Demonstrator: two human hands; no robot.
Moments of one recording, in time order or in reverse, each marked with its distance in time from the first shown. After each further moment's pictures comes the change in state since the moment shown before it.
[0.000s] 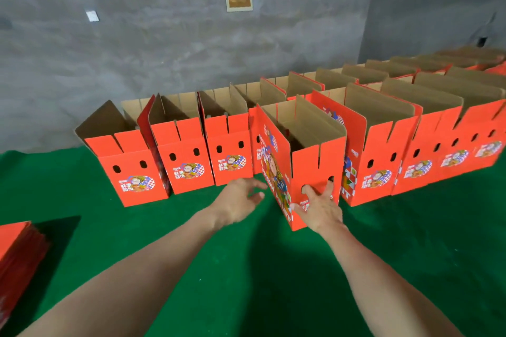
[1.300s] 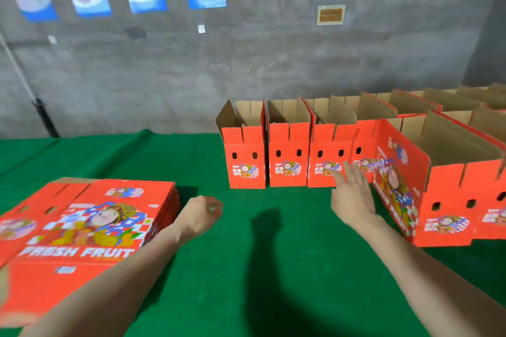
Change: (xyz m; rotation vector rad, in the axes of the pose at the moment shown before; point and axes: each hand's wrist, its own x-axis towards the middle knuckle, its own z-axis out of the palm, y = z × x) left_hand -0.207 -0.196 -0.151 0.181 0.287 -0.400; right_hand -0.066 -0.197 -0.041 -0.023 0.142 -0.375
